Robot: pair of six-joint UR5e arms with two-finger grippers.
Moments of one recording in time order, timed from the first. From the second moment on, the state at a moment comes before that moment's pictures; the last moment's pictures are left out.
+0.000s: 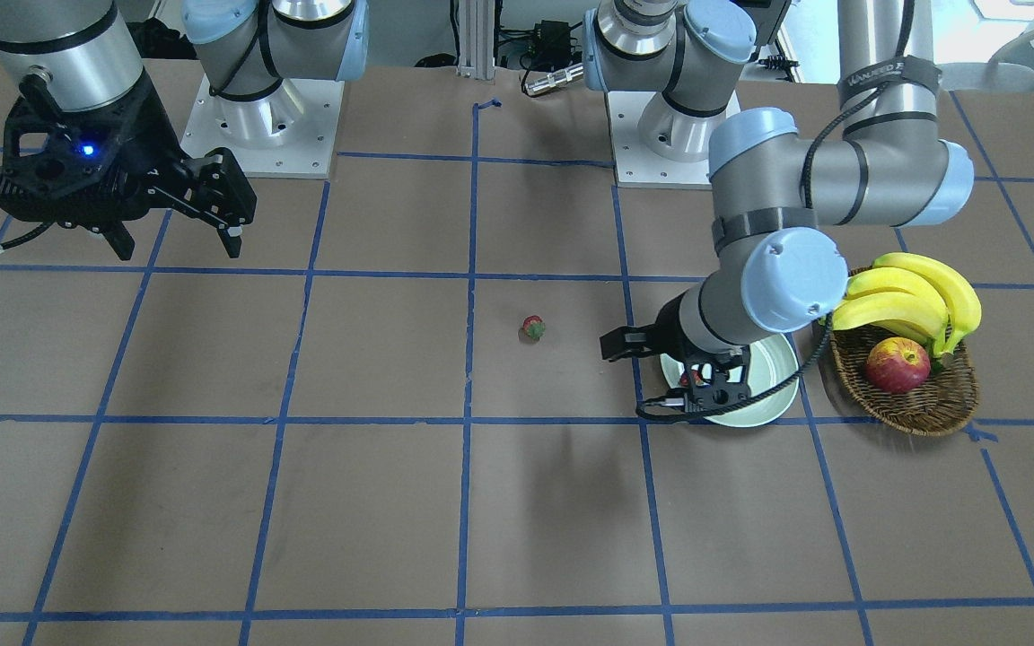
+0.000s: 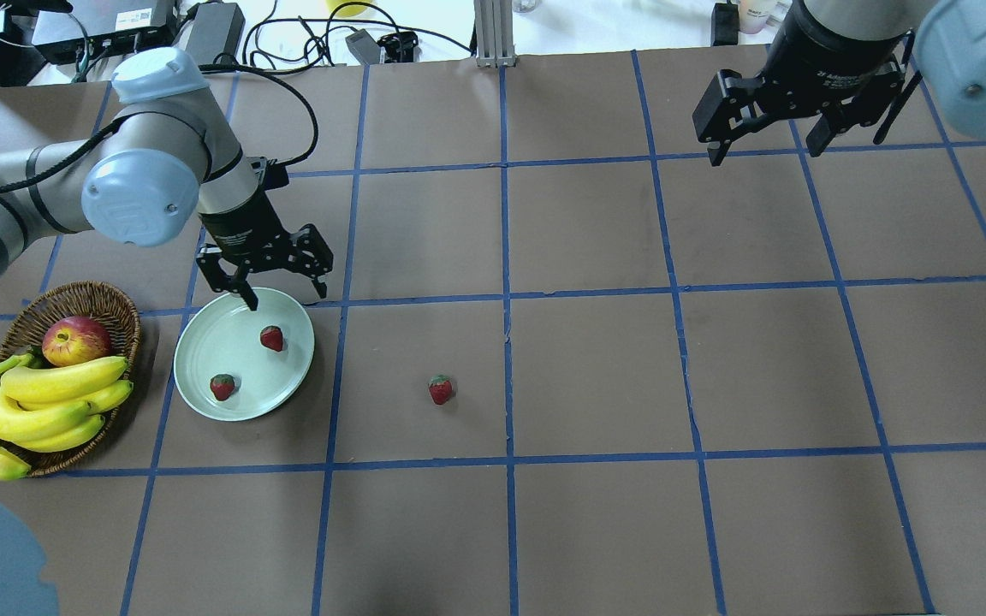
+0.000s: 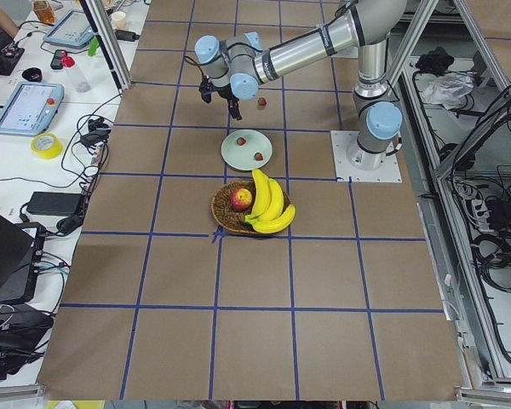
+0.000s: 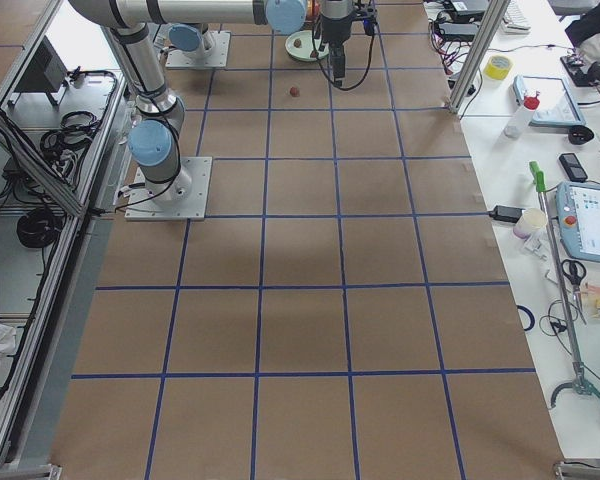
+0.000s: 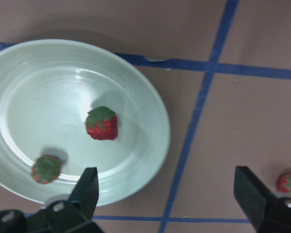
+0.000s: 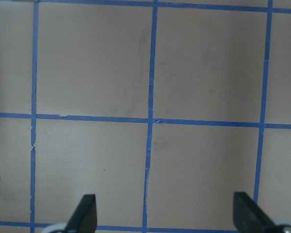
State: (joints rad) left arm -1.58 -1.88 -1.74 -1.35 1.43 -0.14; right arm 1.55 -1.55 1.54 -1.65 -1.57 -0.07
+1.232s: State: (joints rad) left arm -1.82 -1.91 -2.01 -0.98 1.41 -0.36; right arm 1.55 -1.55 1.54 -1.65 -1.57 -0.07
